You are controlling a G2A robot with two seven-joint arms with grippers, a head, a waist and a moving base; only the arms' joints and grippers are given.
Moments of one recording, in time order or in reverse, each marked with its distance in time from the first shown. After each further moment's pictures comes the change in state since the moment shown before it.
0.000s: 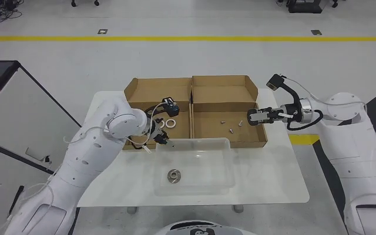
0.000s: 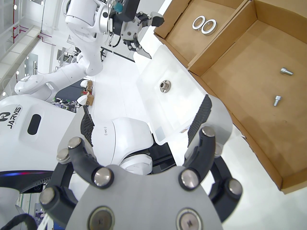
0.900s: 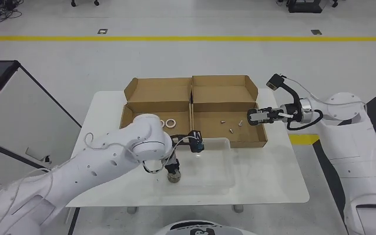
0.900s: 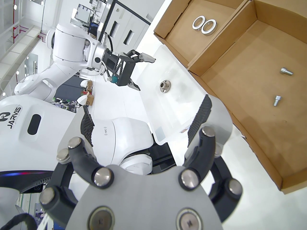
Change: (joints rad) left arm -0.269 0.083 0.505 -0.158 -0.118 0.068 -0.067; right arm 0.000 0.000 0.000 0.000 0.000 0.000 0.000
